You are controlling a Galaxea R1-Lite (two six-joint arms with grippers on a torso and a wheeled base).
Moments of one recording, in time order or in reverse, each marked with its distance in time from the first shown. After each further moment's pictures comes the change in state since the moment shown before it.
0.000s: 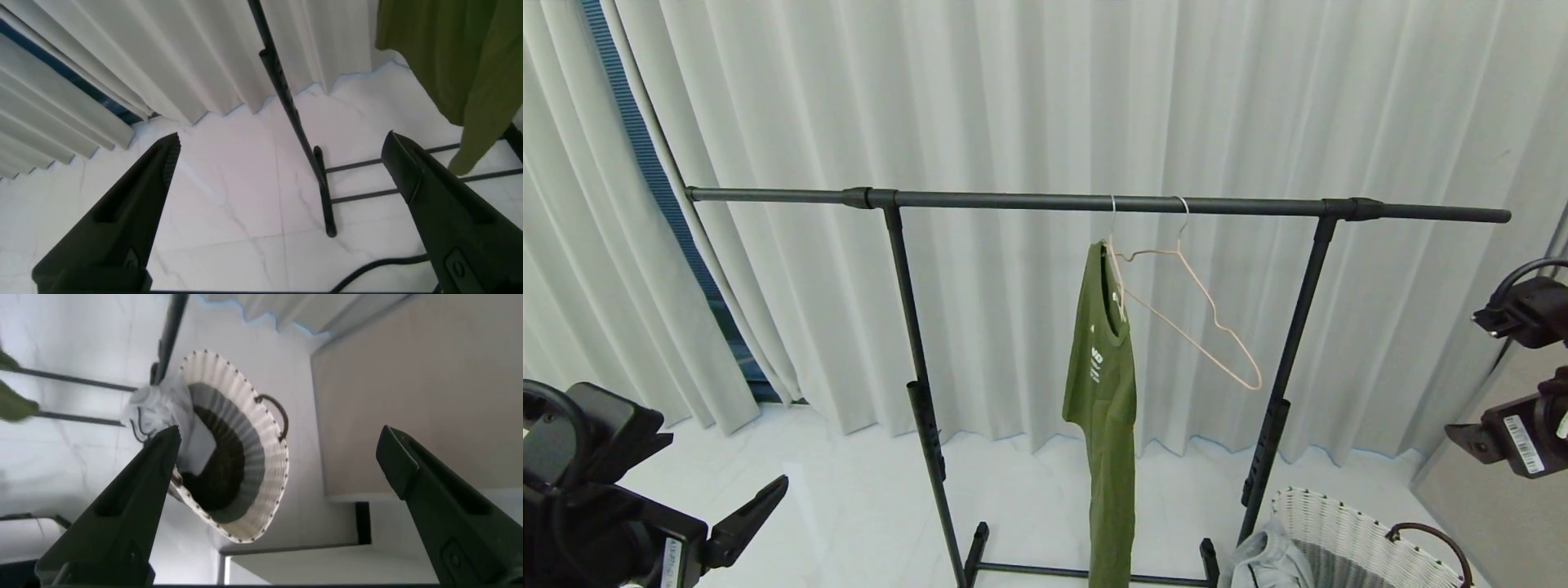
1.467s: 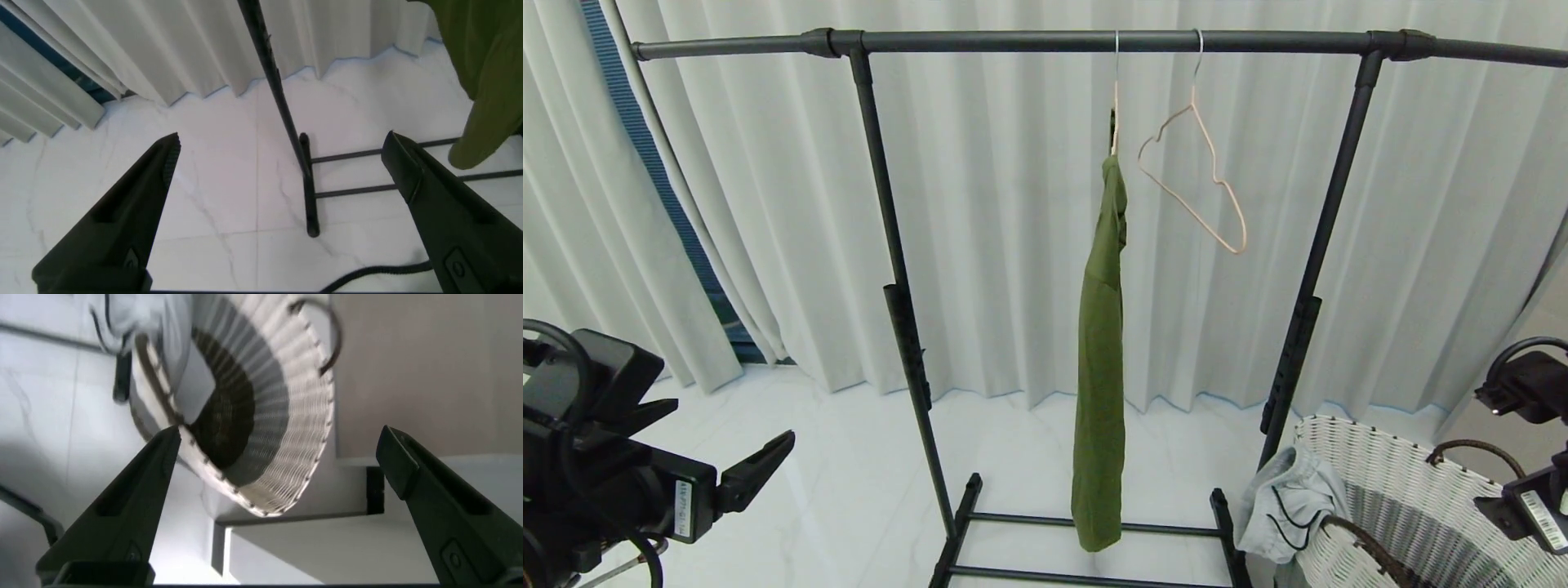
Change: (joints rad) left arm 0.017 0.069 -0.093 0.000 0.000 -0.063; right arm -0.029 -0.031 0.178 0.000 -0.044 -0.034
